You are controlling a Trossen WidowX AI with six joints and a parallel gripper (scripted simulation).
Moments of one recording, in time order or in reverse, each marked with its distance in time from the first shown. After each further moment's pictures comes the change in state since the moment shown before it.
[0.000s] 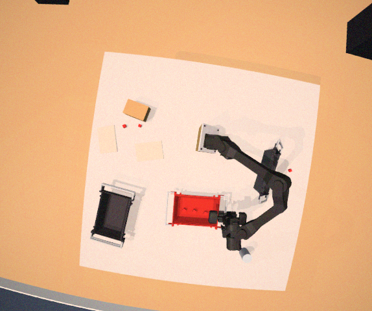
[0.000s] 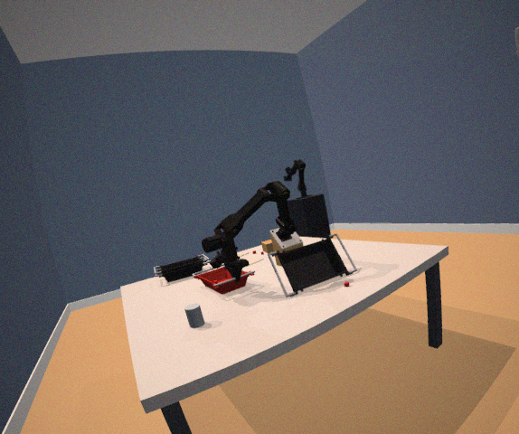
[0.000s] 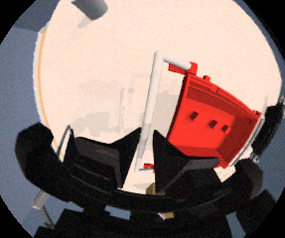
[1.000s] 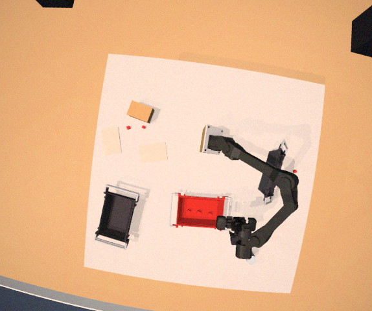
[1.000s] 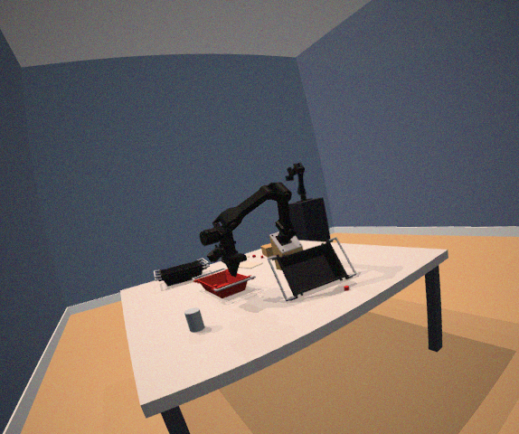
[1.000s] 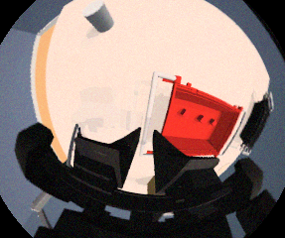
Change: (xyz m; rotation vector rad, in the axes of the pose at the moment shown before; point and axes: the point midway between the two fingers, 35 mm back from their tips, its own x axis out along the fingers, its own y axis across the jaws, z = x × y) arm -0.047 0.009 0.005 0.009 -0.032 -0.045
